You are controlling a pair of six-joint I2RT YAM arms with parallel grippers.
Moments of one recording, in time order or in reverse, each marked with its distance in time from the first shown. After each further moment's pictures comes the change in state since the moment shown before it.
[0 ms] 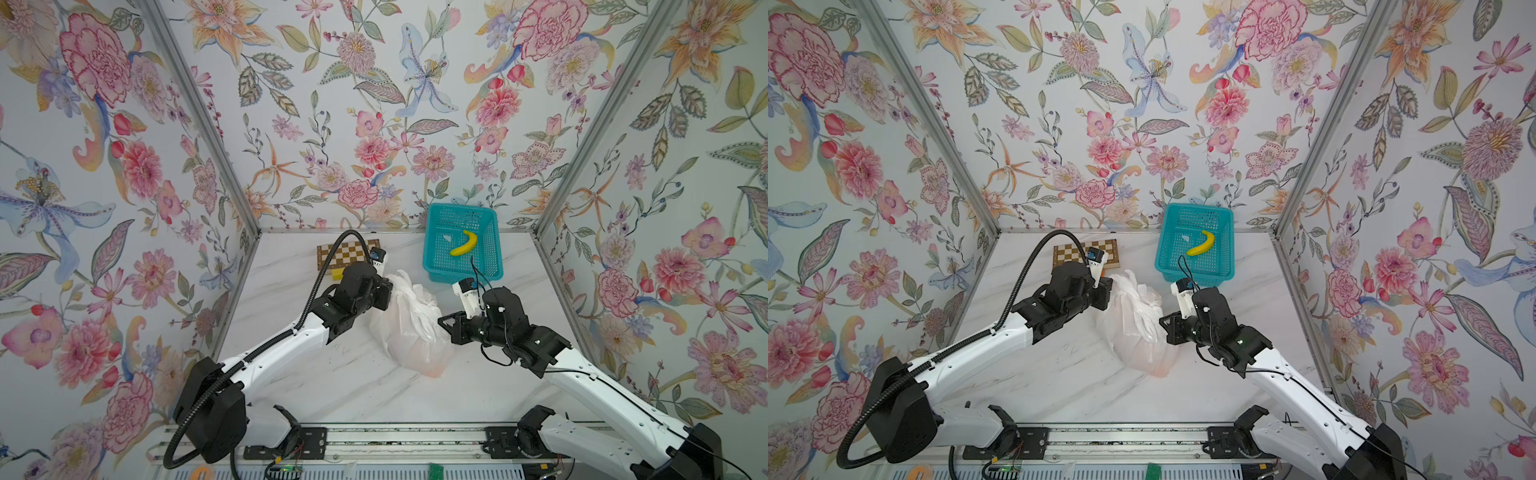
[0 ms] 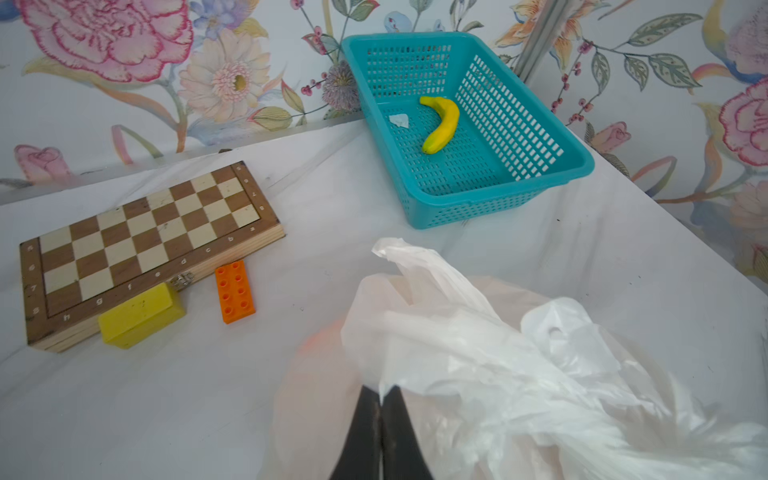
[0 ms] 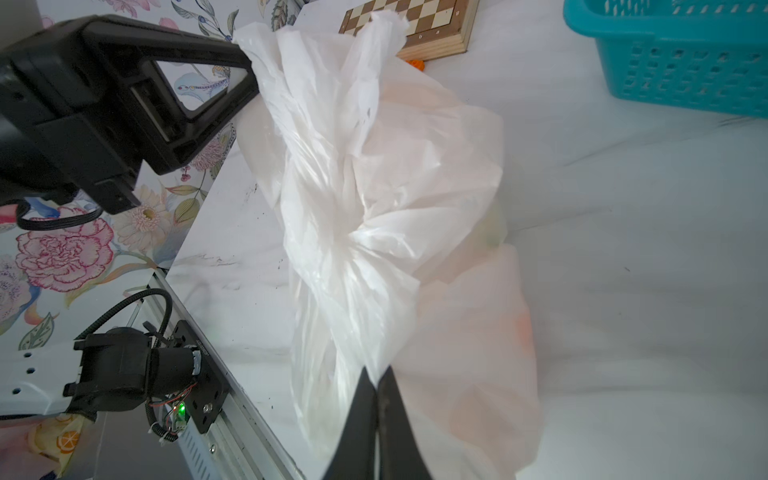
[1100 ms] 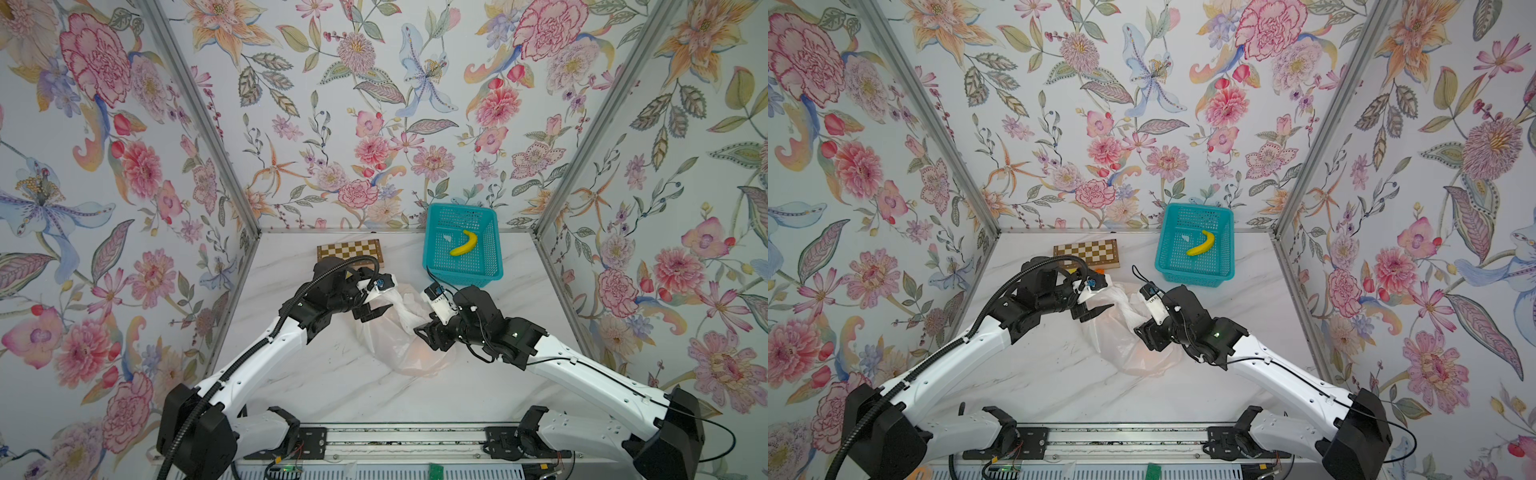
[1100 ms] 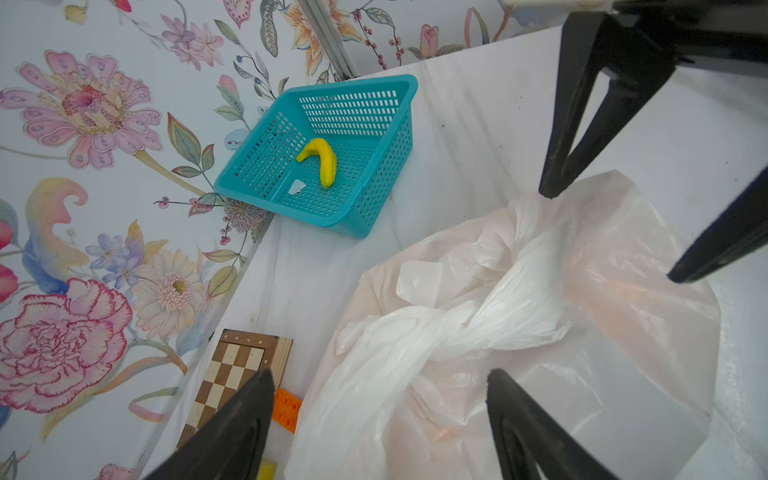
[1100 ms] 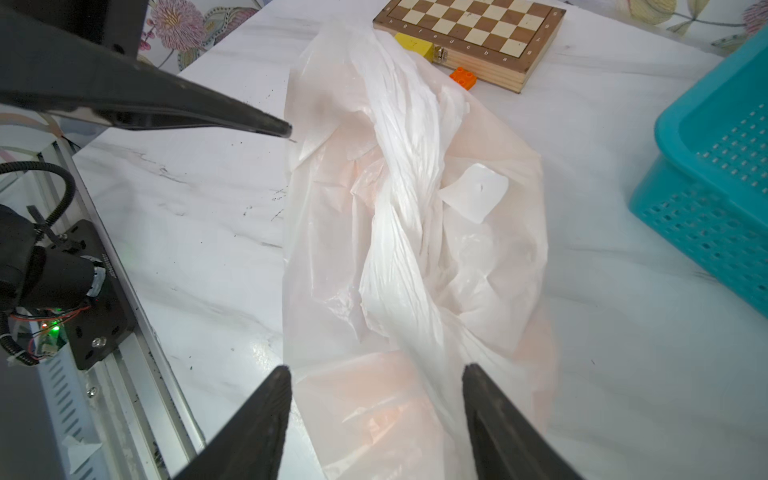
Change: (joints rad) left arm 0.132 -0.061 0.022 -0.124 0.538 1.007; right arm 0.196 0.188 0.170 -0.046 0.145 -0.378
